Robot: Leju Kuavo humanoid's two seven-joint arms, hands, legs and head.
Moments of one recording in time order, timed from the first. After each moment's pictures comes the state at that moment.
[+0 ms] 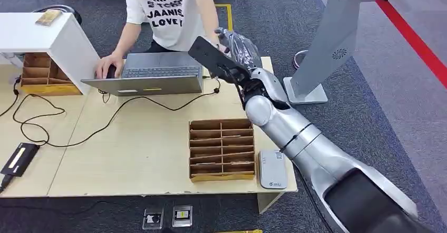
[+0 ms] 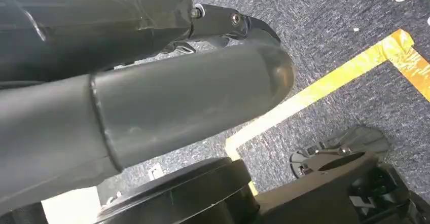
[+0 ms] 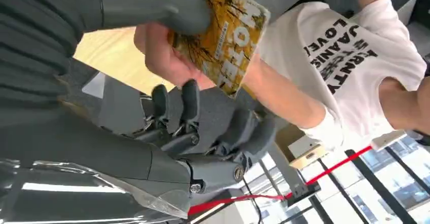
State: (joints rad) left arm -0.22 0.02 -1.35 -0.21 0.78 0.29 0.32; right arm -1.05 0.08 0.86 -0.86 0.40 -0.38 0.25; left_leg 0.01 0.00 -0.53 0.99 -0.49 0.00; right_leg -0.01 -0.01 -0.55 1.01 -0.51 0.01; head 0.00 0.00
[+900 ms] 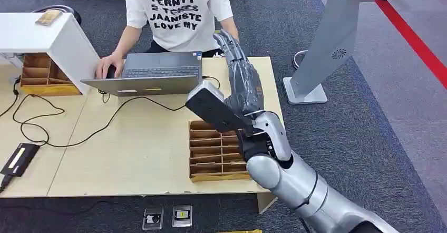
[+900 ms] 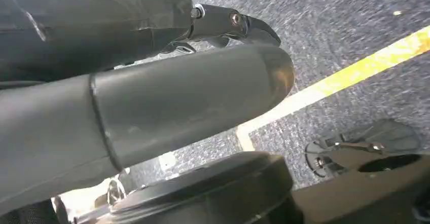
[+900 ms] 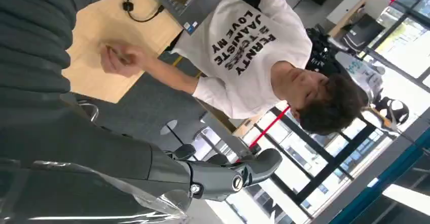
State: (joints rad) left arm -0.16 0.03 -1.35 -0.21 0.89 0.34 0.29; right arm -0.70 -0.04 0.86 -1.52 0.63 -0.54 0.31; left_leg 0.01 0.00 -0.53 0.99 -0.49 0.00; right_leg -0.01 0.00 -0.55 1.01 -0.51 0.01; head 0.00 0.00
